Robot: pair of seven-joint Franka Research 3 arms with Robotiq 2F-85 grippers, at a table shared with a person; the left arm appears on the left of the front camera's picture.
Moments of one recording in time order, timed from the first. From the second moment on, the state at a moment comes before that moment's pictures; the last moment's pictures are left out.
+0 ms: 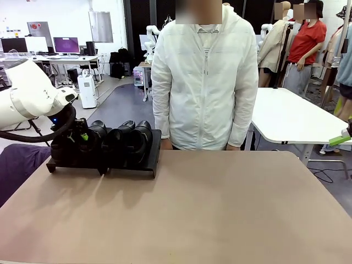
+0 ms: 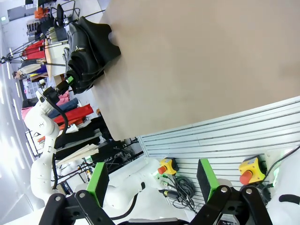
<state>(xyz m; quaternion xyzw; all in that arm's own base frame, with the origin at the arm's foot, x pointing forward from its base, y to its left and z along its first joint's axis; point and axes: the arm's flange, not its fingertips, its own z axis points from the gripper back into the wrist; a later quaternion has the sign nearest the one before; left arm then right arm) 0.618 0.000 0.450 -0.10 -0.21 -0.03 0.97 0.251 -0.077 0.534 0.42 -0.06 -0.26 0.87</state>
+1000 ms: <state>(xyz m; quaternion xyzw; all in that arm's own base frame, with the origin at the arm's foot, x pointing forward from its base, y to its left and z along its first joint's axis) 0.394 -0.039 0.582 -0.31 -0.12 -0.16 0.93 0.252 -0.077 0.534 0.42 -0.05 -0.26 0.87</state>
